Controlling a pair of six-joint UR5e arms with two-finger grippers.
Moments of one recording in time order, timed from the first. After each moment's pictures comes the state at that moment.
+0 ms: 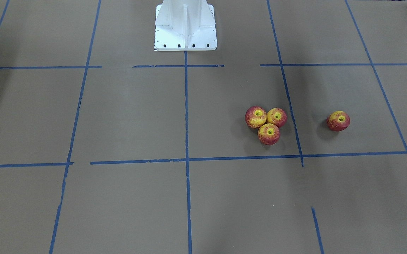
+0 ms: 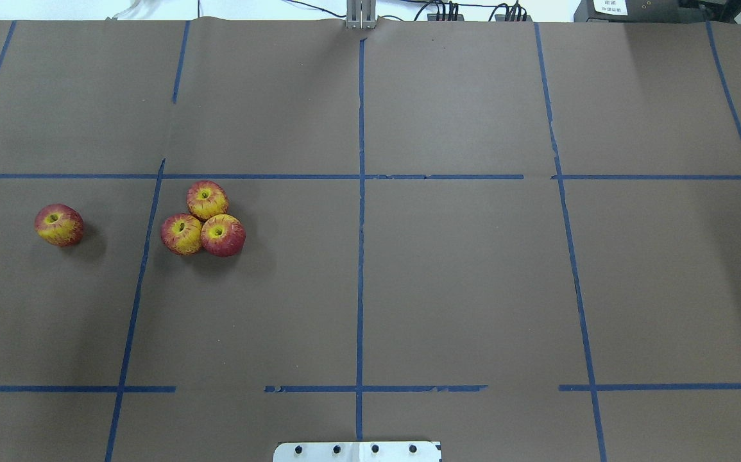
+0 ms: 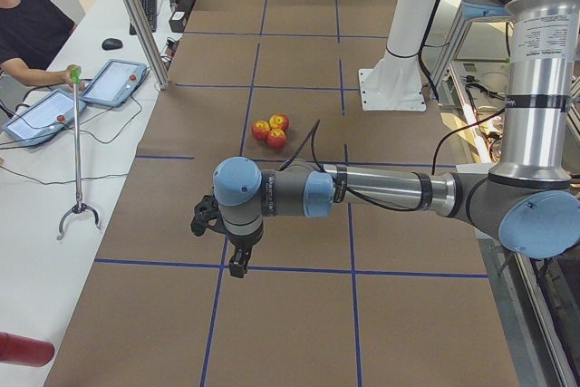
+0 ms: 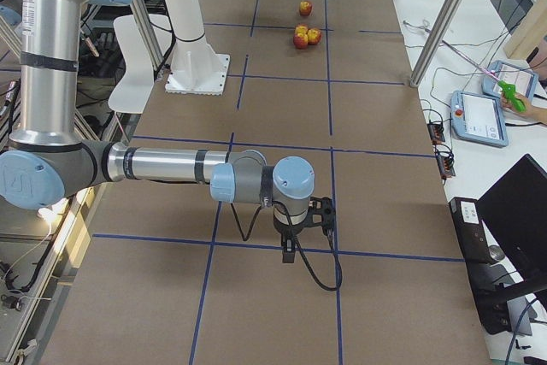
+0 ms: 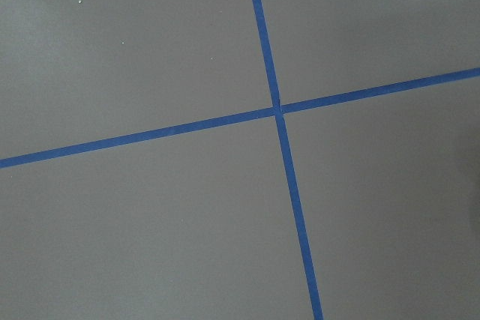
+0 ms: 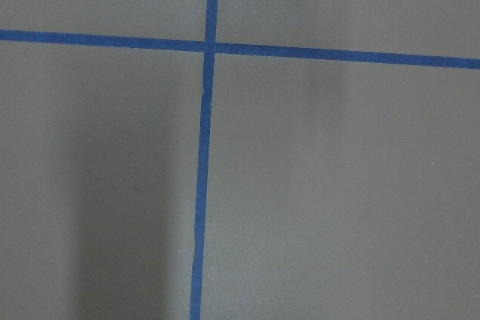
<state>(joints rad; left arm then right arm) -1.64 -1.56 -1.67 -1.50 -2.35 0.23 1.59 -1.71 1.71 -1.58 2.30 -0.06</state>
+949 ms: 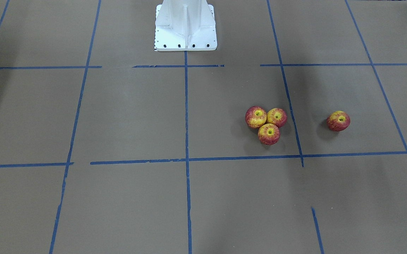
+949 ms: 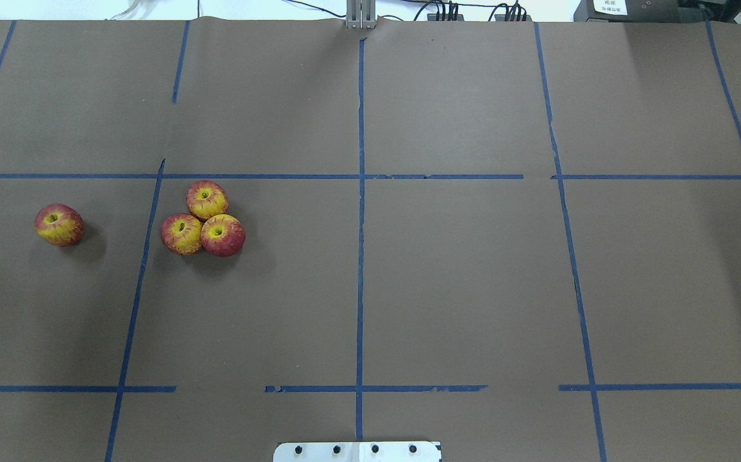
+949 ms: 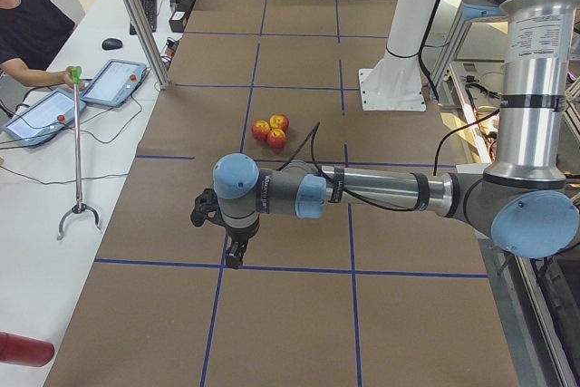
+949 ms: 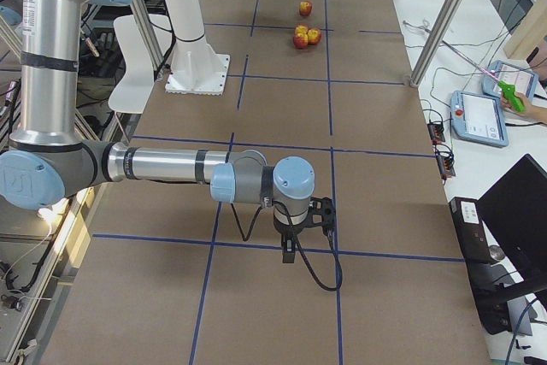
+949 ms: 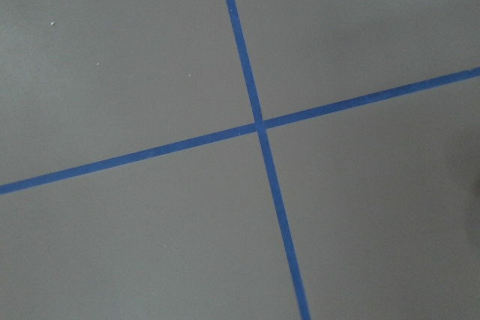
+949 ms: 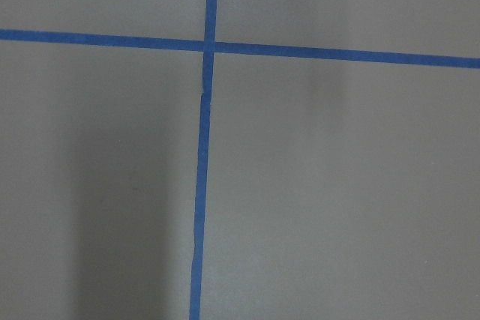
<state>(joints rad) -1.42 -1.57 -1.65 -1.73 -2.35 -0.06 1.59 -1.71 1.71 -1.59 2.29 -0.06</state>
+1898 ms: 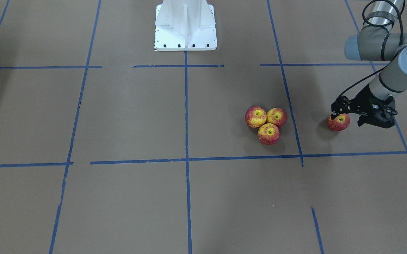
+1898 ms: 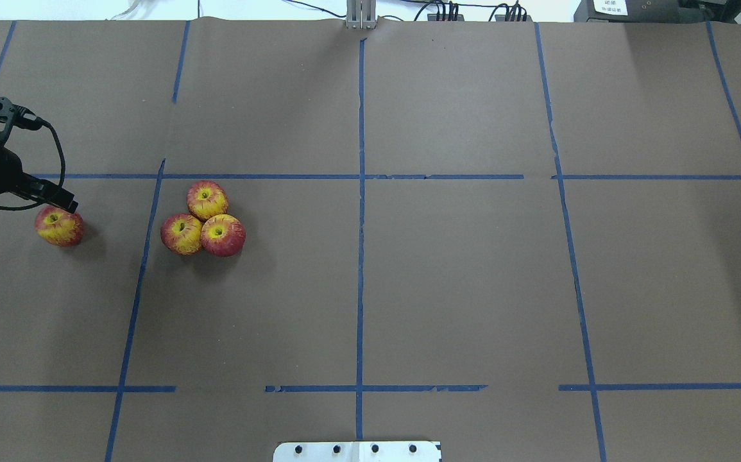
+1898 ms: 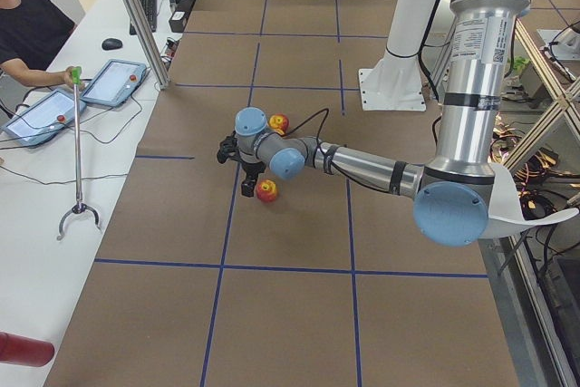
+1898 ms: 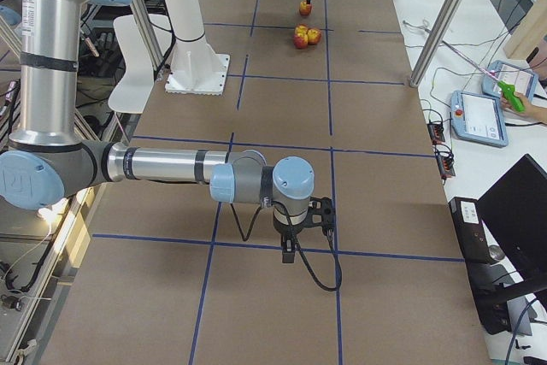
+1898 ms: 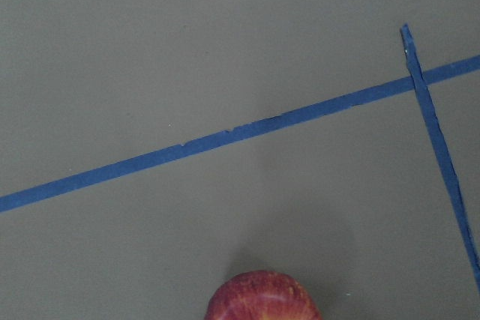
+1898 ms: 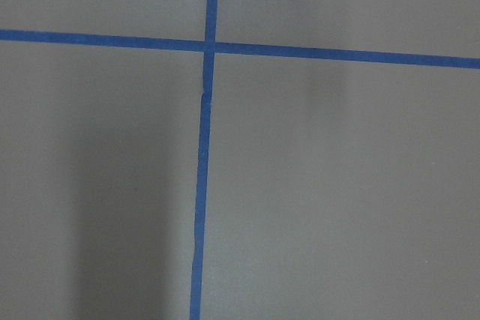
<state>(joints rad) -1.00 -1.68 -1.64 -1.99 -2.21 -0.49 1.59 -1.71 1.71 -1.59 2.30 -0.06</state>
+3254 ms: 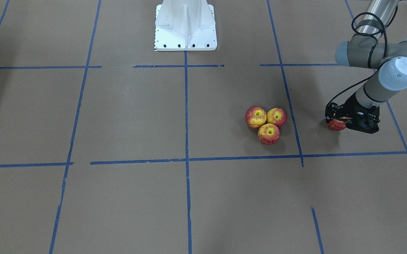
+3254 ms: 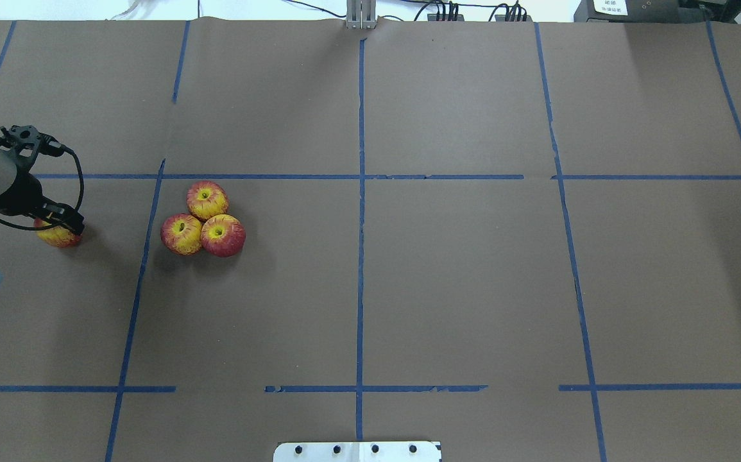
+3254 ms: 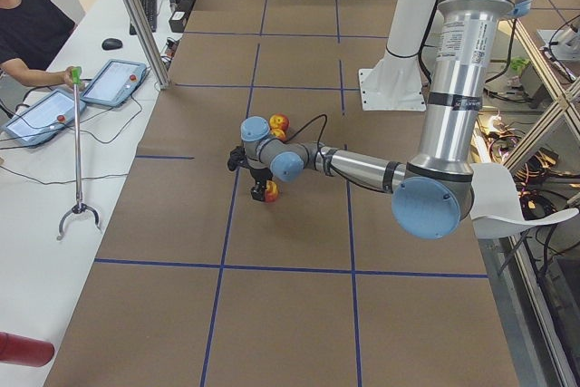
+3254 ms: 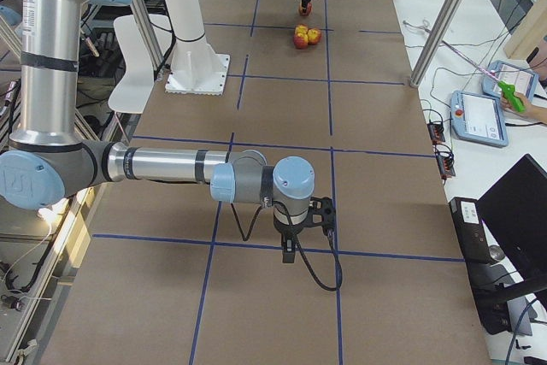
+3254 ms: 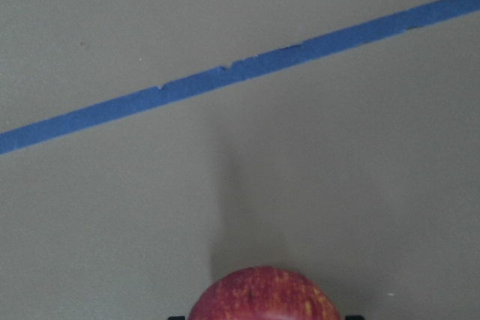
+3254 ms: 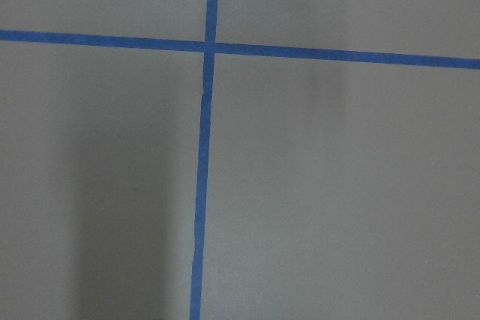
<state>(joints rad) -0.94 -1.69 -1.61 -1.94 -2.18 -0.50 1.59 -1.71 1.71 -1.58 2.30 -0.06</state>
